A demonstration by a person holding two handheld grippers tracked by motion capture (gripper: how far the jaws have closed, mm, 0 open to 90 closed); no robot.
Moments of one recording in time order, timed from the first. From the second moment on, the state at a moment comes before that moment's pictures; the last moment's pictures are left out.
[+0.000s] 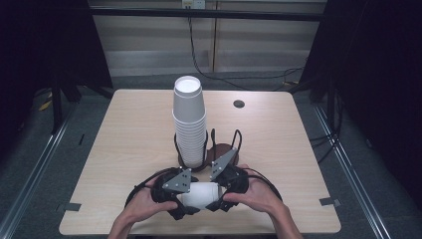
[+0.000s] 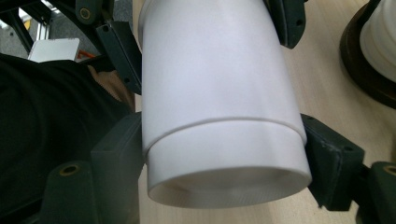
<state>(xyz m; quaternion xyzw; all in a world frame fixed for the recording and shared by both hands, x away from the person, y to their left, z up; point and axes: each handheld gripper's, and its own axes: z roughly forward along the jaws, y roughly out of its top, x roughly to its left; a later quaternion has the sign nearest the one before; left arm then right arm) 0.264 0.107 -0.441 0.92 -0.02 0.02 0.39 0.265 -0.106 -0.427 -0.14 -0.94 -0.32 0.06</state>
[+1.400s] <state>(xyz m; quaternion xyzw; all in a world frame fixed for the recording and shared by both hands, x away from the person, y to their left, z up) 0.265 0.145 -0.429 0.85 0.06 0.03 0.52 0.266 -0.144 -0.427 -0.20 -0.89 -0.40 0.03</state>
